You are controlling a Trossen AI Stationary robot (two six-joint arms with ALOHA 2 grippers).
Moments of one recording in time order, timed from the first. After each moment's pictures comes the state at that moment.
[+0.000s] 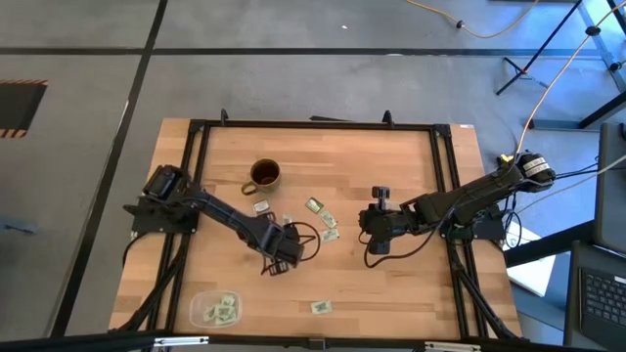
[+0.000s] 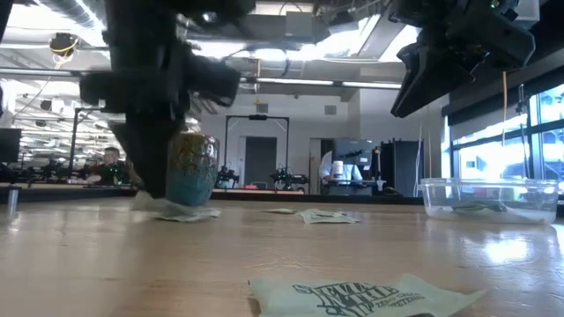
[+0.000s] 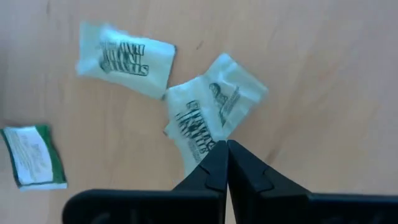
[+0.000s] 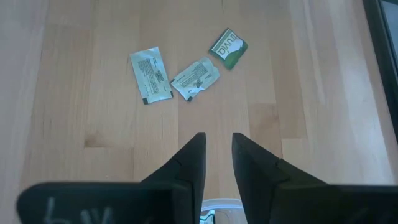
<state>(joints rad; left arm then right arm) -0.35 1.87 1.22 -0.85 -0.21 -0.68 0.34 1.37 0.91 -0.57 0.47 0.15</state>
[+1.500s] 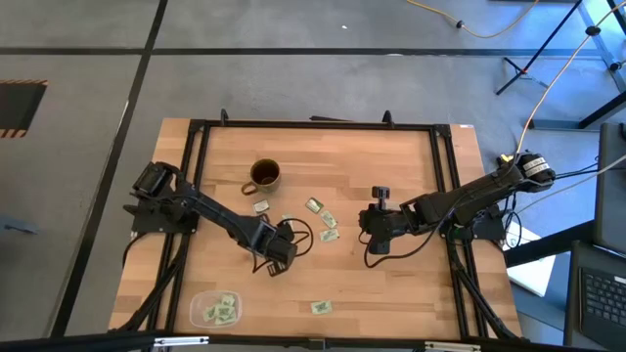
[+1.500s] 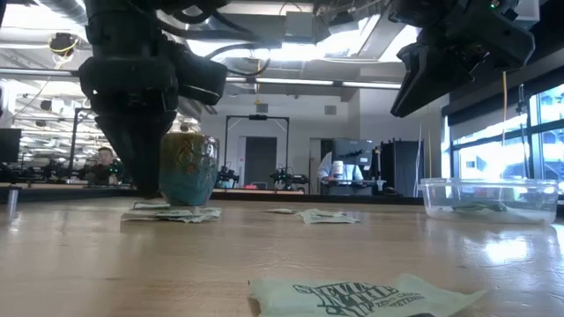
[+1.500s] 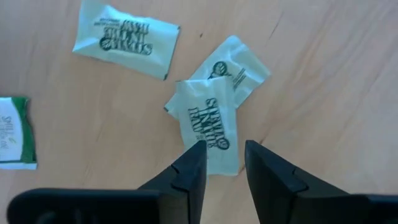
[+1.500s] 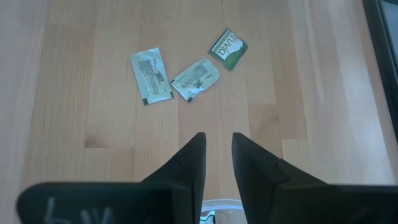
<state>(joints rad) -0.37 1.78 1.11 -0.73 -0.20 -0.82 0.34 1.37 0.91 -0.57 0.47 0.15</state>
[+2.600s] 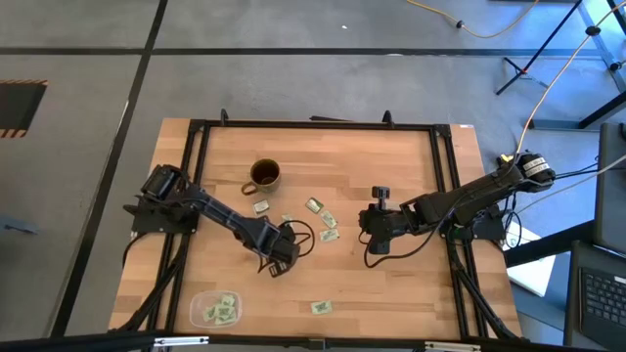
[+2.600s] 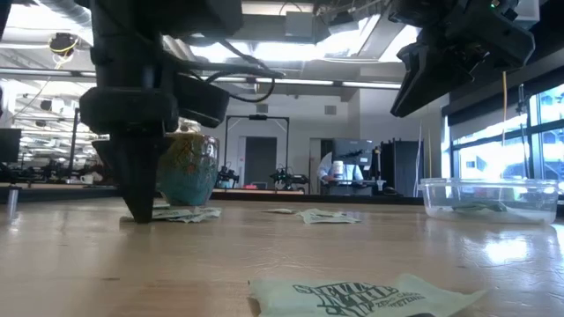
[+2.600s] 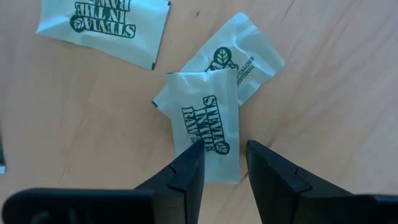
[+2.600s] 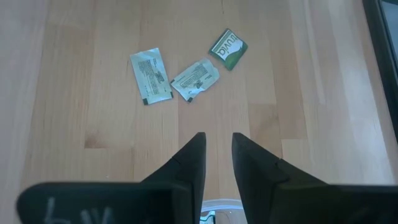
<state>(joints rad) -0.35 1.85 1.12 -0.72 -0.16 -0.83 0.34 1.37 0.91 -0.57 0.47 0.15</state>
